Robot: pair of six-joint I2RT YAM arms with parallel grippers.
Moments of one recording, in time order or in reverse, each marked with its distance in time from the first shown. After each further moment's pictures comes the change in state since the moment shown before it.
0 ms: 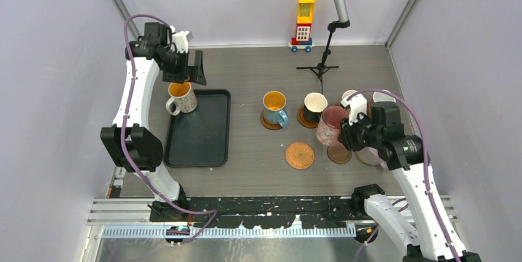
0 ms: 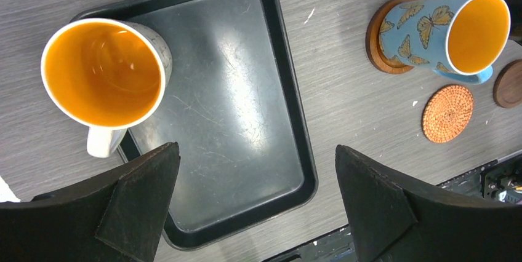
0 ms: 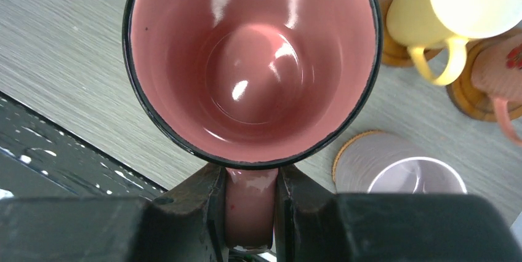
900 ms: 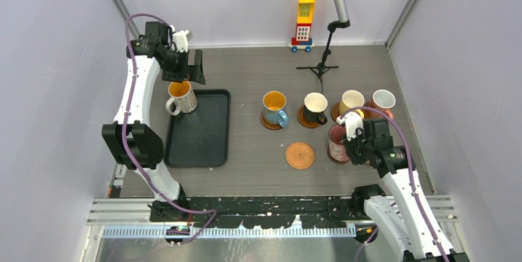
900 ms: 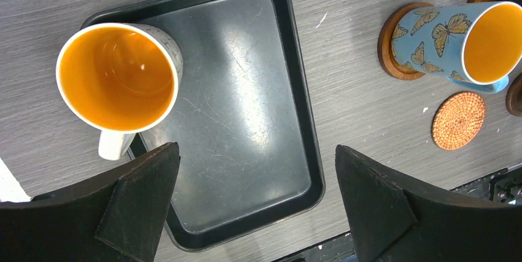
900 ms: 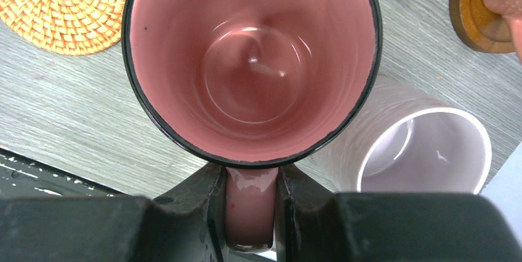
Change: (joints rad) left arm -0.002 0.037 0.023 0.004 -0.029 0.003; right arm -0.050 -0.073 -0.310 0.051 0.170 -0.145
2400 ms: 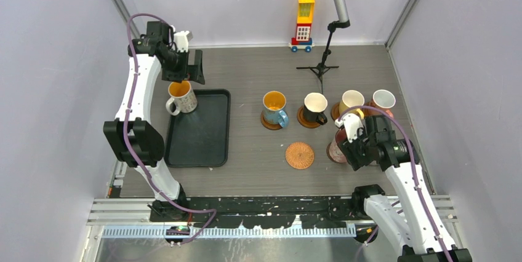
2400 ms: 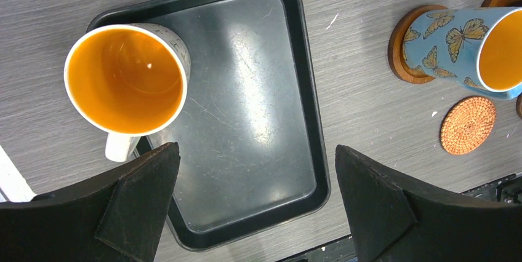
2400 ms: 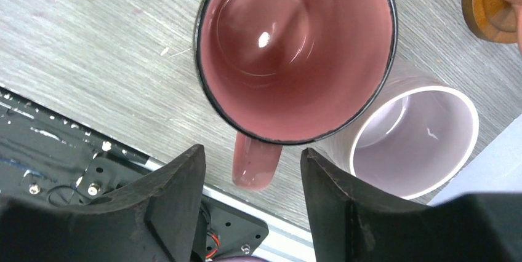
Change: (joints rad) left arm 0.000 0.028 0.015 -0.002 -0.026 -0.001; right arm -0.015 0.064 0.093 -0.150 -0.003 -0.121
